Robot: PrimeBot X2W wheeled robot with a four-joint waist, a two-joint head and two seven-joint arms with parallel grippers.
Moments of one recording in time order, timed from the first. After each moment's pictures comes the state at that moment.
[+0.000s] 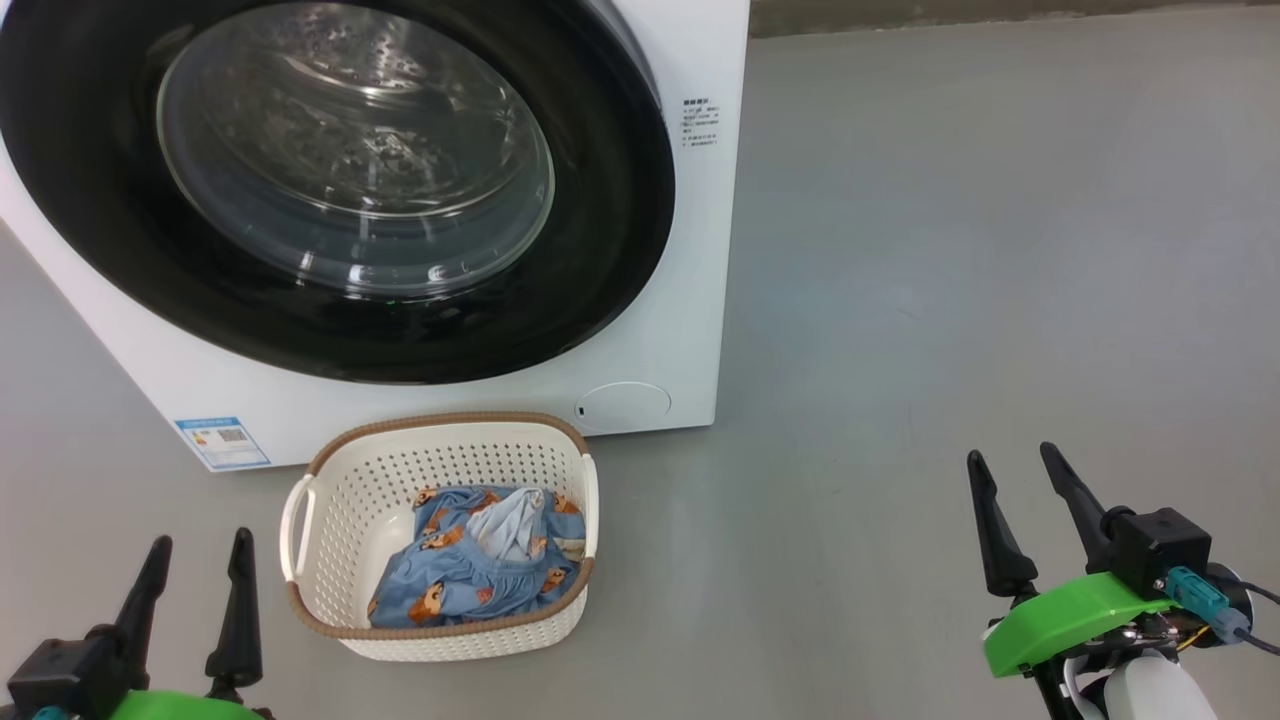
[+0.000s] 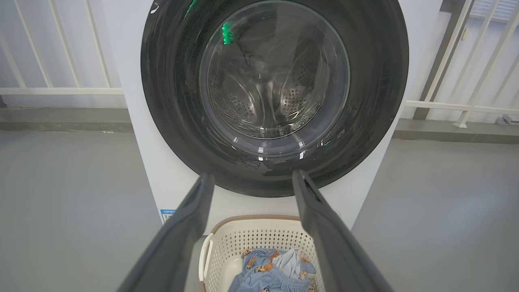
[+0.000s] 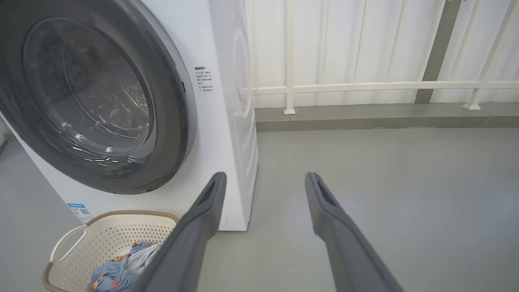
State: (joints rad) left arm -0.07 0.19 0.00 0.29 -0.33 -0.13 -0.25; right arm -0.19 -0.06 -0.11 0.34 0.10 0.13 -0.25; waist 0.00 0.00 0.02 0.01
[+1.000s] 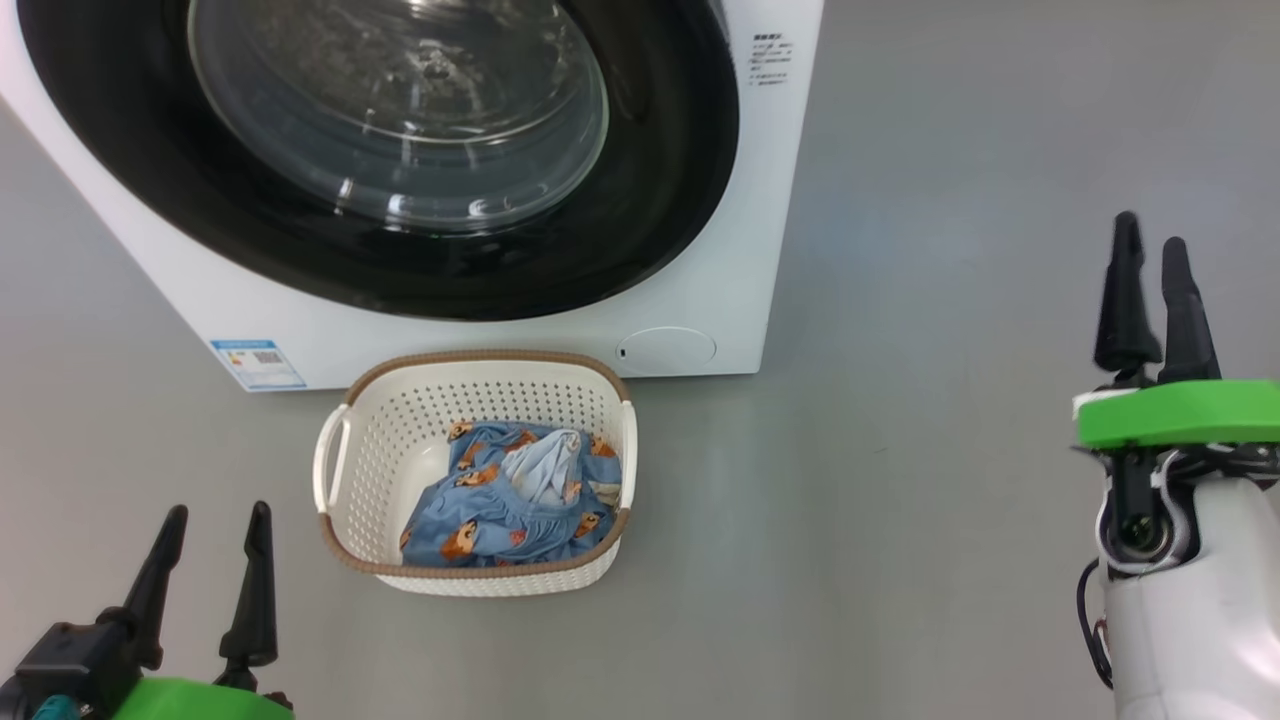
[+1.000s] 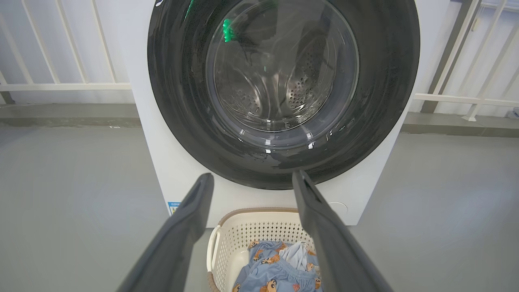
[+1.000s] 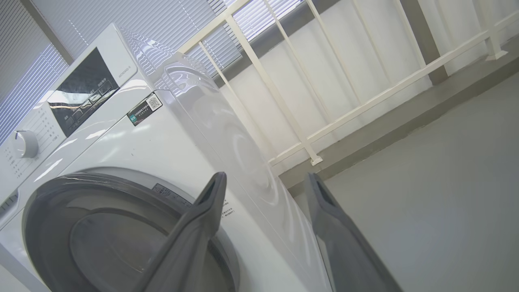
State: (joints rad) left arm -0.07 0.19 -0.03 0.20 -0.33 -0.13 -0.25; right arm -0.49 -0.06 -0.23 0.36 0.60 0.13 -0.23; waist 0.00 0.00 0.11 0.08
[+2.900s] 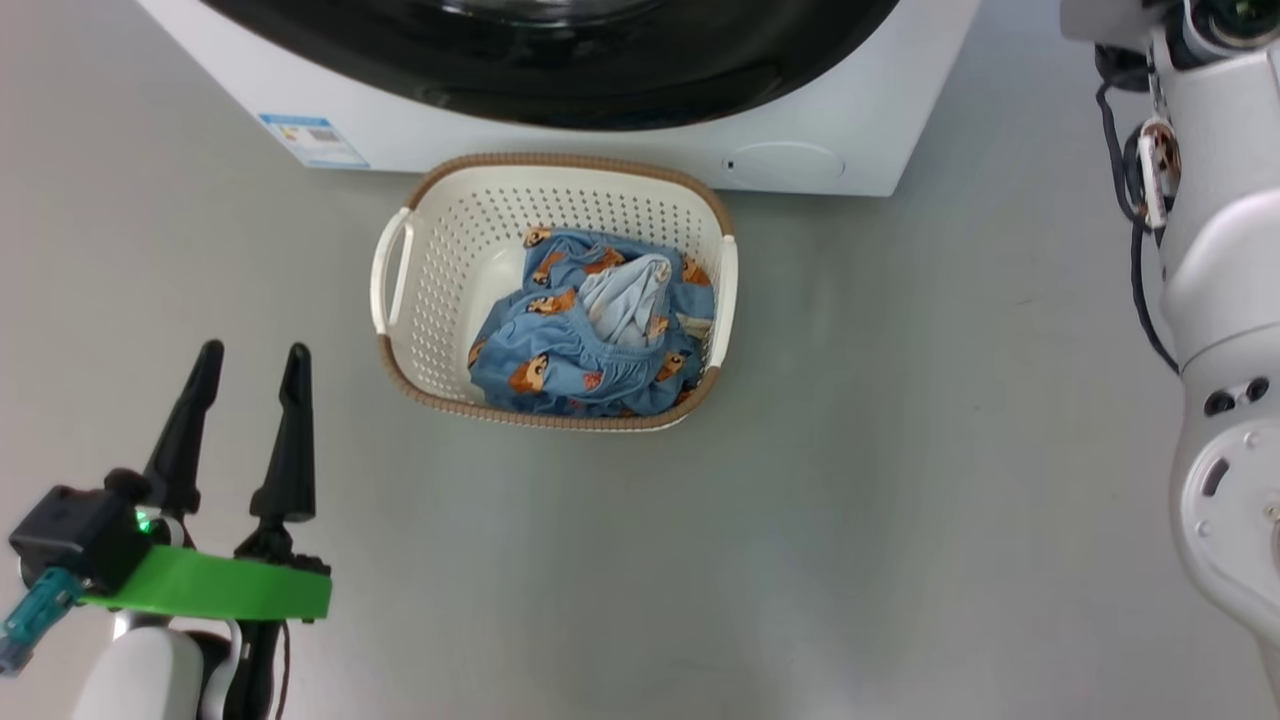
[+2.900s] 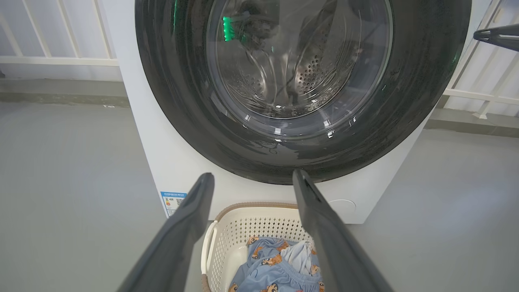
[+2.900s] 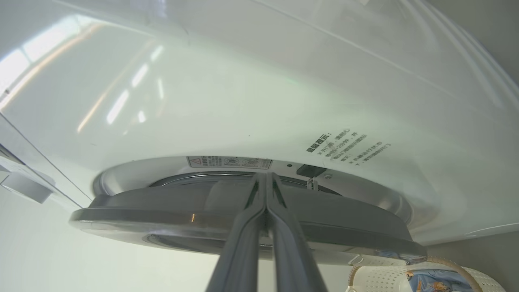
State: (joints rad) left arm -0.26 0.20 -0.14 0.13 -0.43 -0.13 -0.25; right arm -1.44 -0.07 -0.50 1.07 0.79 0.13 0.39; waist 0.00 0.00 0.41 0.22
